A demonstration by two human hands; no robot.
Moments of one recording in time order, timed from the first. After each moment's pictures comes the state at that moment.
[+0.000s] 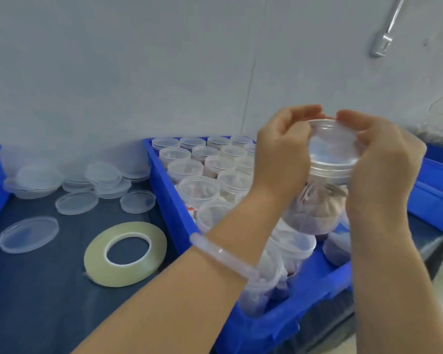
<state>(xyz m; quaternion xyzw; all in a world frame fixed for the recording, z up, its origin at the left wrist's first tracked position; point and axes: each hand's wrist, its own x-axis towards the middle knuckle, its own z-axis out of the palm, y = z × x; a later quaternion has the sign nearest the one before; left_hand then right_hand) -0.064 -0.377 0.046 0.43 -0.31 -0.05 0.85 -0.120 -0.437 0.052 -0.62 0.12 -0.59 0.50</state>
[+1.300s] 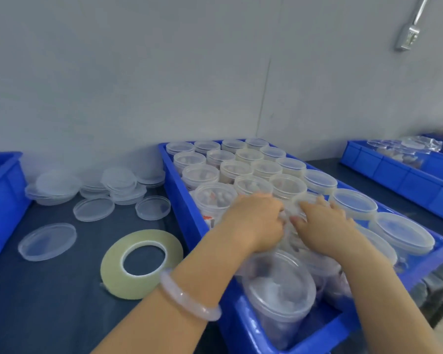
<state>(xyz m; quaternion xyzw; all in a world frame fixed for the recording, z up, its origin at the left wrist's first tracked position) 0.000 -0.352 -0.030 0.87 -0.47 0.00 0.17 -0.069 -0.479 -0.034 -0.95 0.30 0.00 0.05</state>
